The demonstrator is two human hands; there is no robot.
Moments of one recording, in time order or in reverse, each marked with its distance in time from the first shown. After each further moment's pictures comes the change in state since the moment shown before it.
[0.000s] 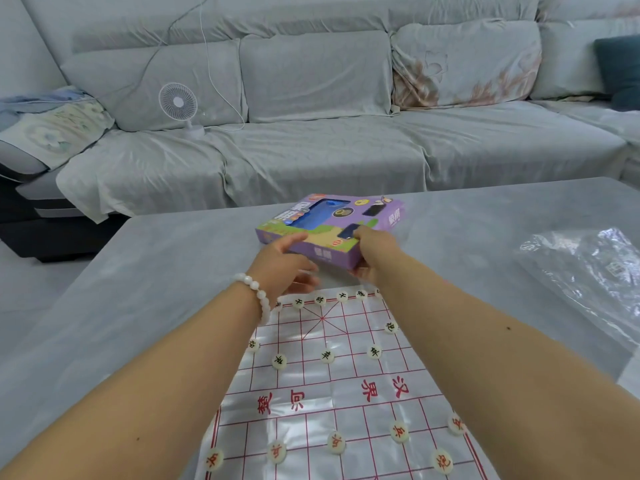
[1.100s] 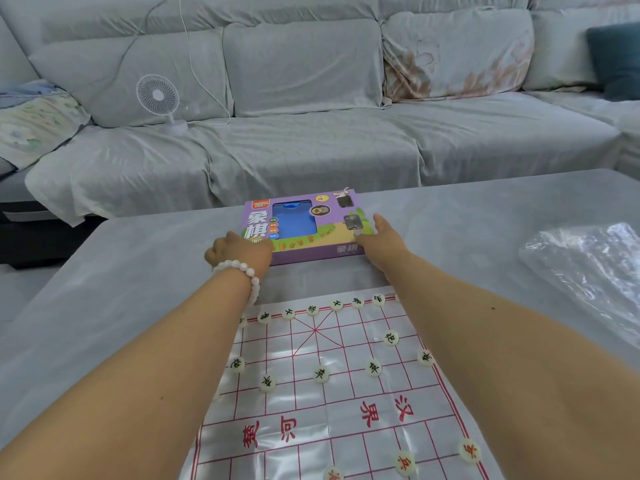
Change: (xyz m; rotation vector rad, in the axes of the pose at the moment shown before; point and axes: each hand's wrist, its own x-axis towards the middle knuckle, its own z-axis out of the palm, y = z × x) left_hand 0.086 -0.008 -0.029 0.895 0.600 -0.105; right_hand 0.056 0.000 -0.032 -0.684 0.085 -0.386
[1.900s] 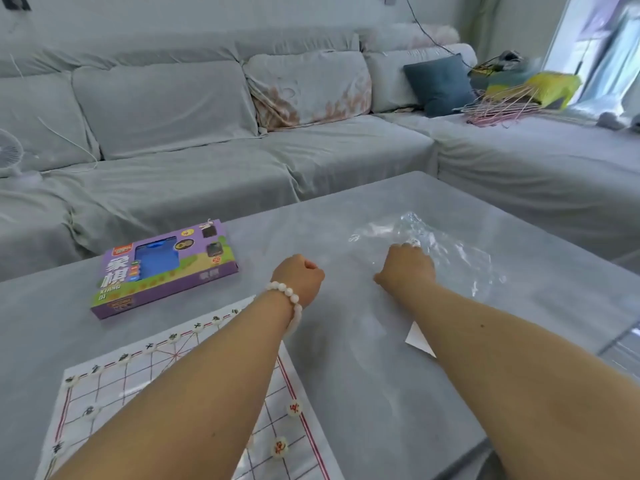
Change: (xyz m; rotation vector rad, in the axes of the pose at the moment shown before) left_hand -0.231 0.159 0.065 -0.290 -0.609 0.576; right_hand -0.102 0.118 -0.233 -0.884 0.368 0.210
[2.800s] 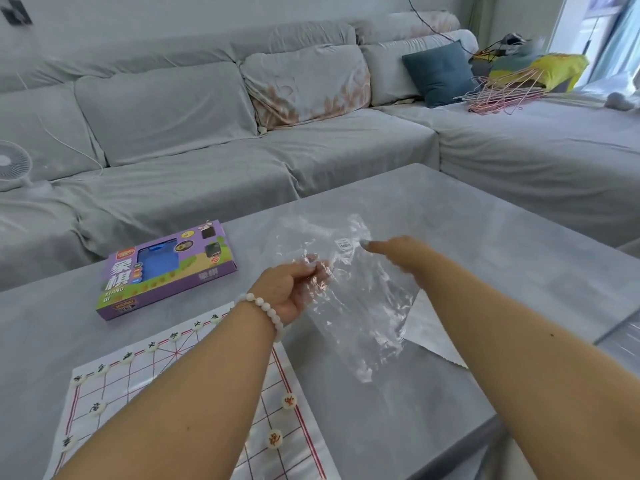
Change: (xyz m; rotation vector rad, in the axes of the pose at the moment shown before) left_hand -0.017 -0.003 0.004 -1.185 -0.203 -0.269; right_hand -0.014 0.020 -0.041 0.852 -0.387 0.141
